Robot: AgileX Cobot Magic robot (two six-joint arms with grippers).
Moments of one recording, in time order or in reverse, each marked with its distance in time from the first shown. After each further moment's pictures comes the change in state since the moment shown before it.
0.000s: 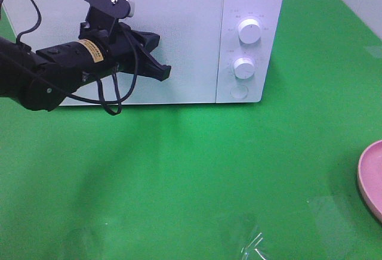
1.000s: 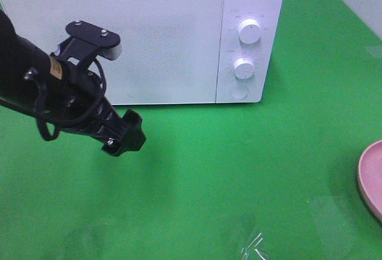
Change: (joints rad) left arm -0.131 -0.384 0.085 -0.179 1.112 -0.004; right arm 0.000 0.000 0.000 0.000 0.000 0.000
